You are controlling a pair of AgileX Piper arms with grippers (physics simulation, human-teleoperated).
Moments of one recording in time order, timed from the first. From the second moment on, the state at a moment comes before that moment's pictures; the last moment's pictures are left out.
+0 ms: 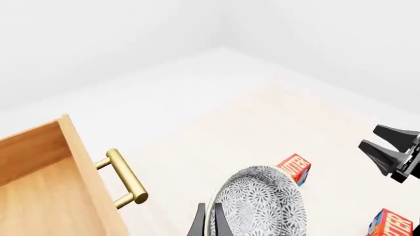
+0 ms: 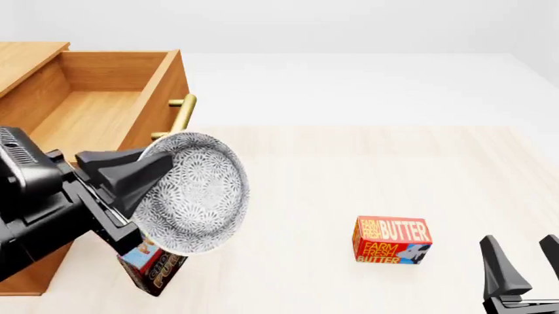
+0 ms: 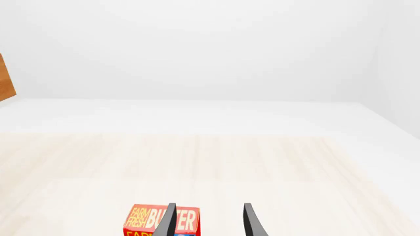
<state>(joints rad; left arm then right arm) -0.68 0.69 -0.64 0.14 0.01 0.01 0.01 0.00 0.00 -0.01</state>
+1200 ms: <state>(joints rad) -0.31 0.79 -0.96 0.12 0.13 0.01 0.01 0.00 0.00 -0.01</state>
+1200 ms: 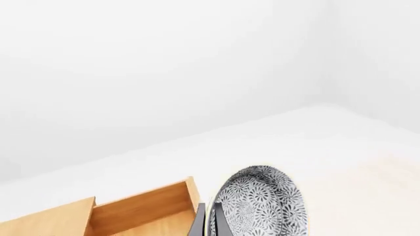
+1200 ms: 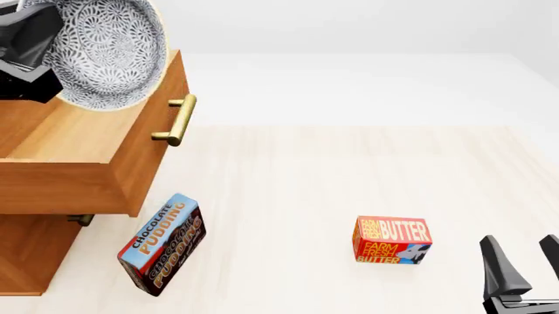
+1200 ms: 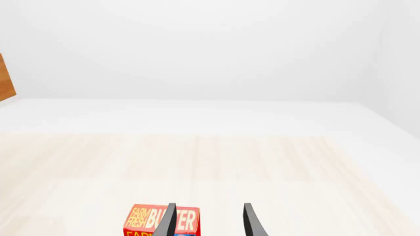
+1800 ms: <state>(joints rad) -0.06 0.99 -1.00 0.02 0.10 0.01 0.01 0.00 0.00 -0.01</state>
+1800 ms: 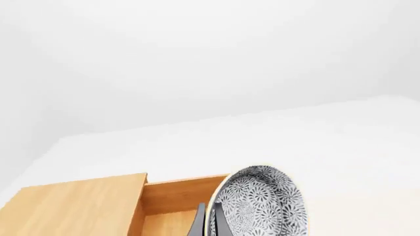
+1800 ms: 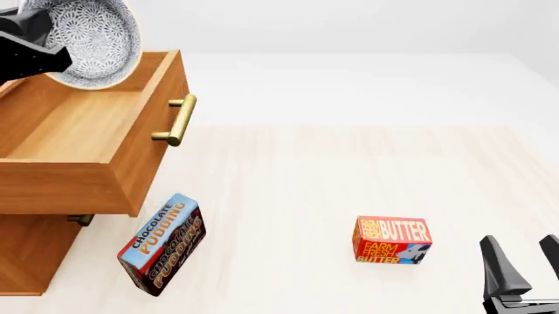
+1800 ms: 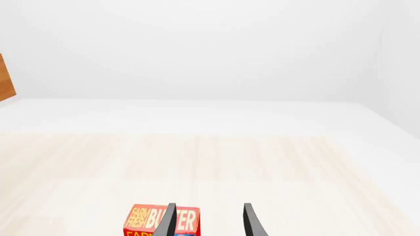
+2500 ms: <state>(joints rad) 0.07 1.16 -1.08 0.06 -0.10 0.01 0.01 0.00 0.00 -0.01</state>
